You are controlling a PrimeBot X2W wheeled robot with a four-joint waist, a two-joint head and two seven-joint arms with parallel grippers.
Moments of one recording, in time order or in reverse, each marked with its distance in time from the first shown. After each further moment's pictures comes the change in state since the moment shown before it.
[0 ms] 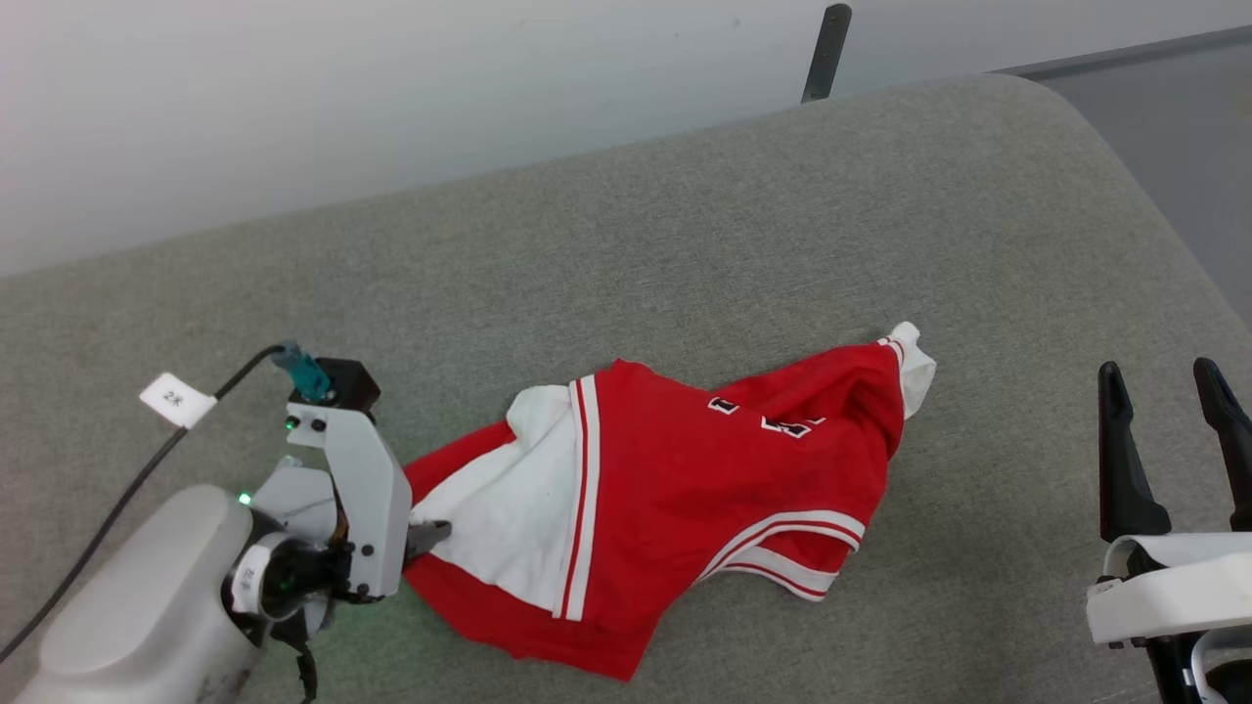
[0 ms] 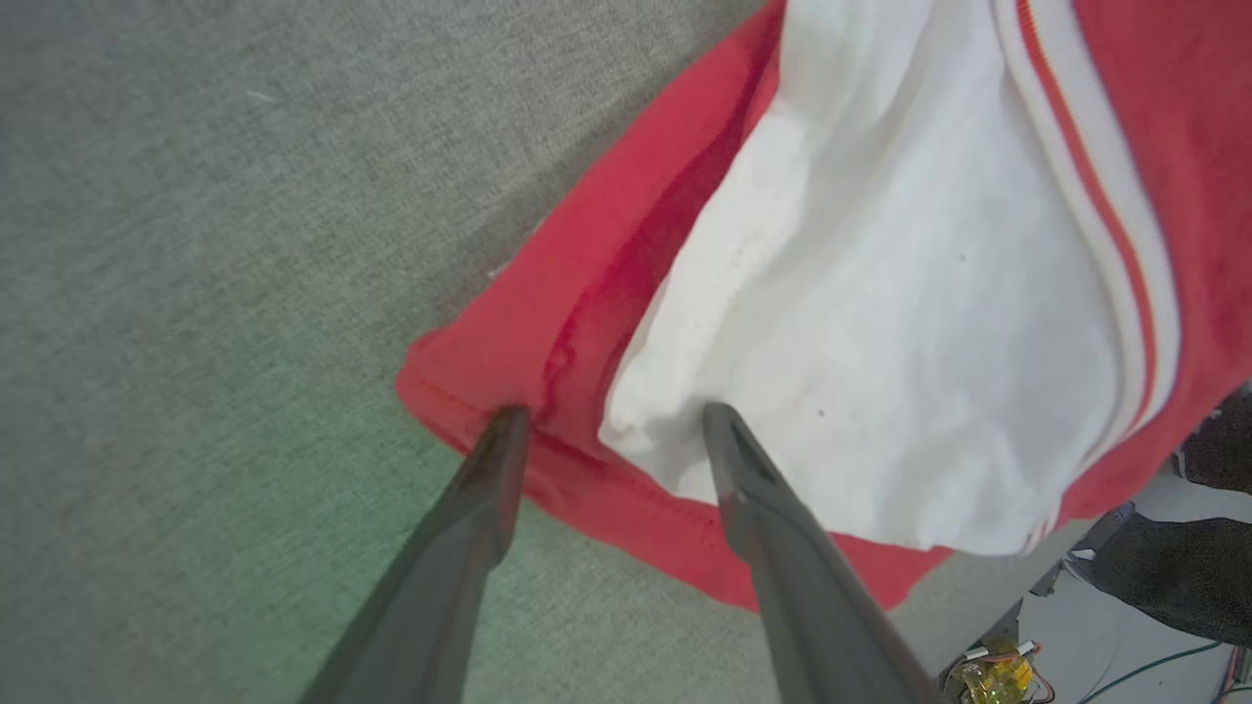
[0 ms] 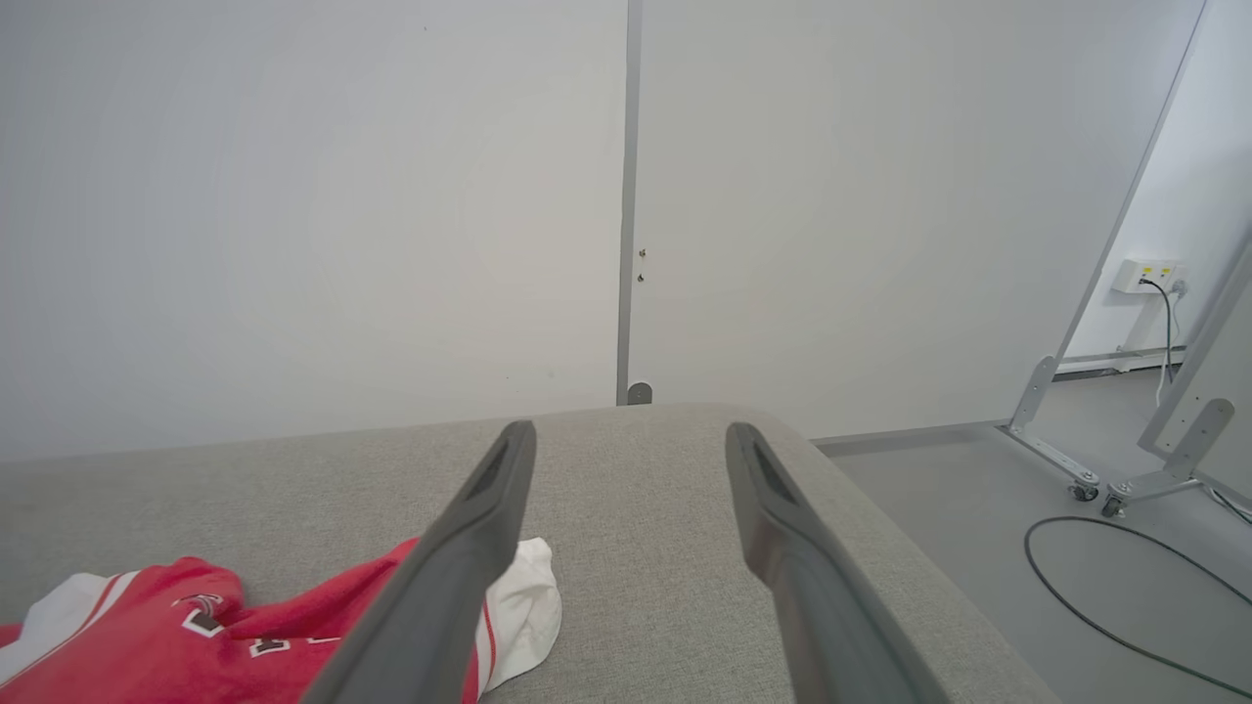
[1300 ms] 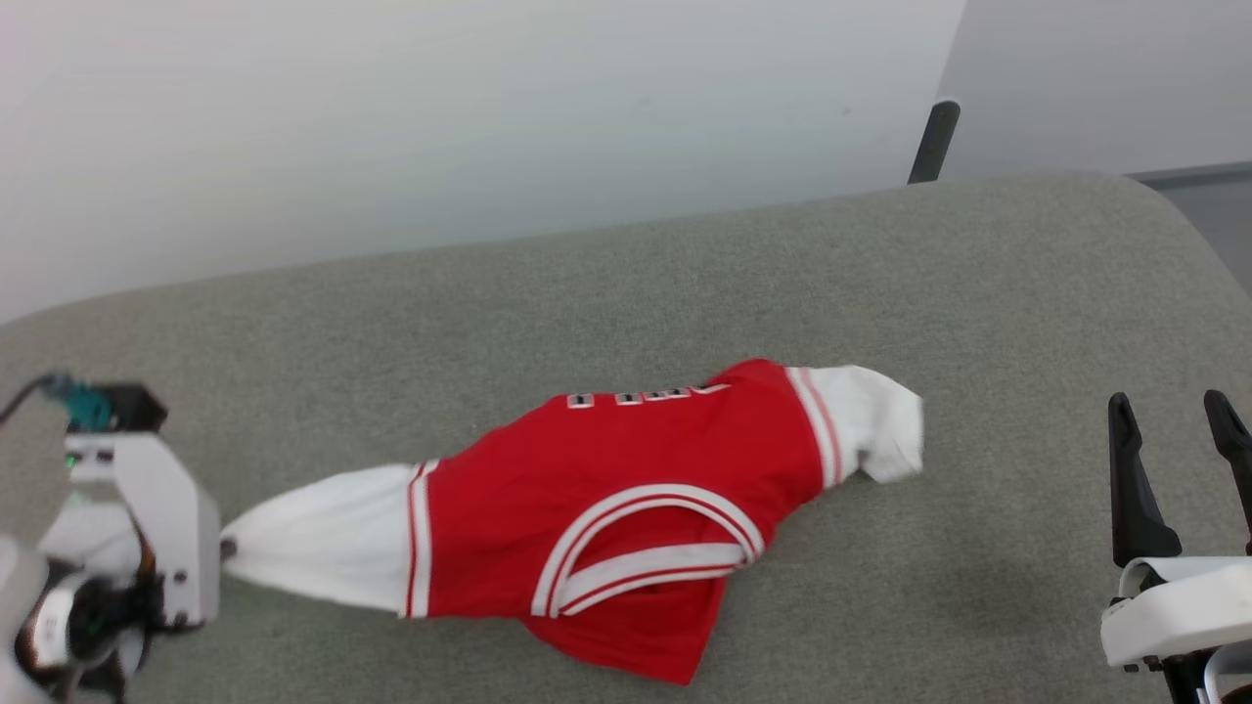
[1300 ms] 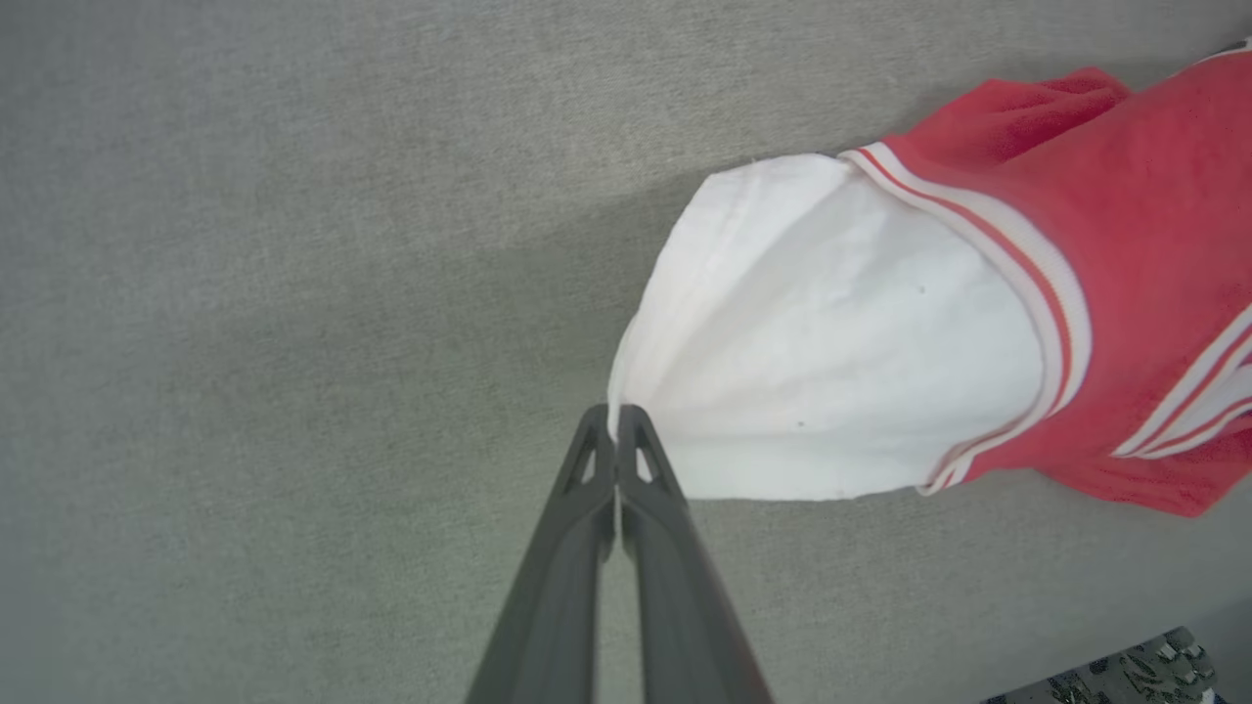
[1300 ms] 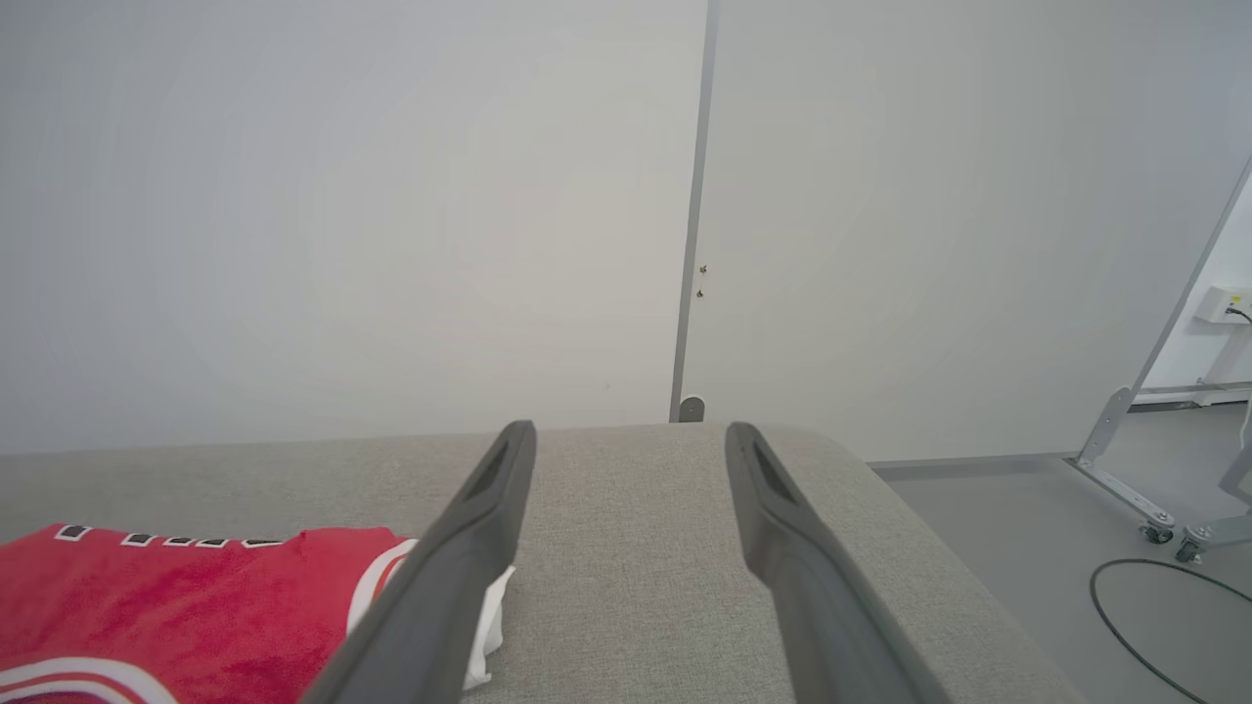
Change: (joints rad) left arm 0.139 0.242 0.142 -0.102 -0.051 0.092 -0.029; right arm 0.038 0.000 -0.029 -0.022 -0.035 0.000 0.081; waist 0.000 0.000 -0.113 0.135
